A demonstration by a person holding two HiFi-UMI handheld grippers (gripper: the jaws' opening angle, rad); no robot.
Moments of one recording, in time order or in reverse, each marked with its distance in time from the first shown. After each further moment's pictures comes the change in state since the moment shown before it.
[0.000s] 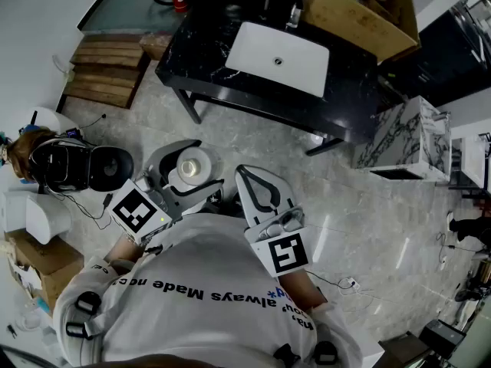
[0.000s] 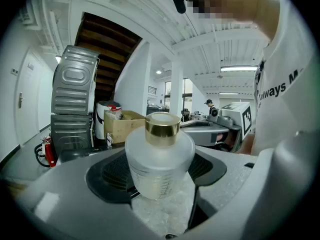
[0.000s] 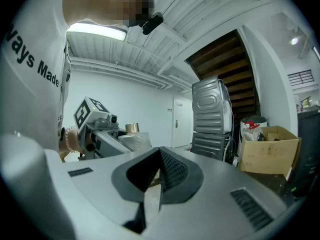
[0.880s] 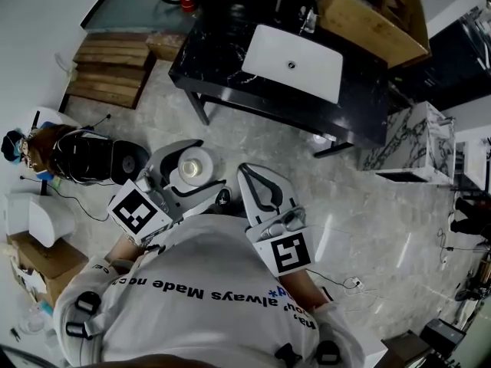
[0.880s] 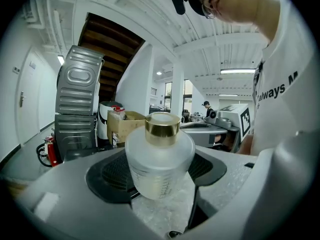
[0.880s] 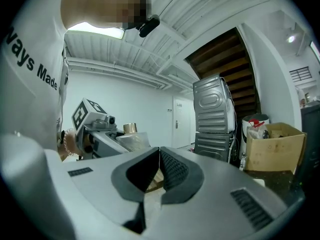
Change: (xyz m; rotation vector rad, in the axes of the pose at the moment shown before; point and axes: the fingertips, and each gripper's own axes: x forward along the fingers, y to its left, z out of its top) left arm -0.044 0.050 -0.004 -0.003 -0.016 -0.014; right arm 0.063 0.028 0.021 0.017 -0.062 -0.018
